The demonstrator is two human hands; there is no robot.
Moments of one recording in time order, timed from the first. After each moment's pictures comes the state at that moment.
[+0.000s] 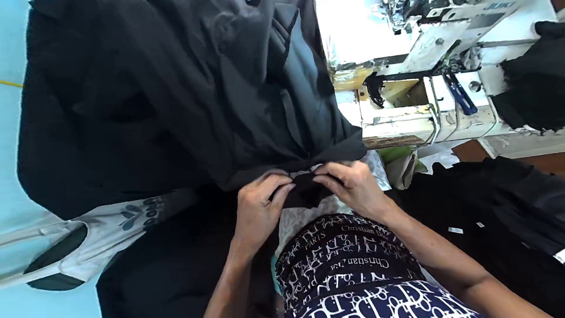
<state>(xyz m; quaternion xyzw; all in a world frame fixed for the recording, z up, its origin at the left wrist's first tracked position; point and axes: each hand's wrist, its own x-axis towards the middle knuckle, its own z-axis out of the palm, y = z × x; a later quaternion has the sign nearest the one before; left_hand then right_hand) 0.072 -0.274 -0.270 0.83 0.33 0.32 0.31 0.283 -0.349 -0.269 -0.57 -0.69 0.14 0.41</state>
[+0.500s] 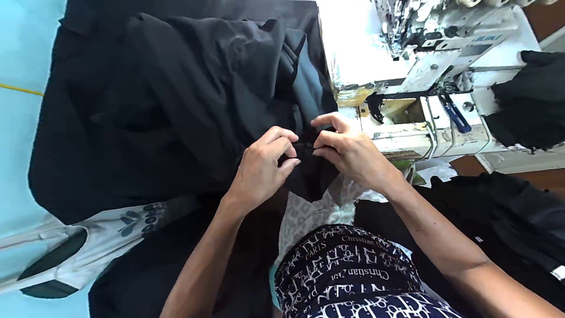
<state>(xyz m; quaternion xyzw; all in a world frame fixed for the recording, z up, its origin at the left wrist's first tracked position) 0.105 -0.201 -0.236 0.90 0.23 0.24 0.28 0.314 -0.288 -0.231 -0.58 -0.74 0.14 0.31</state>
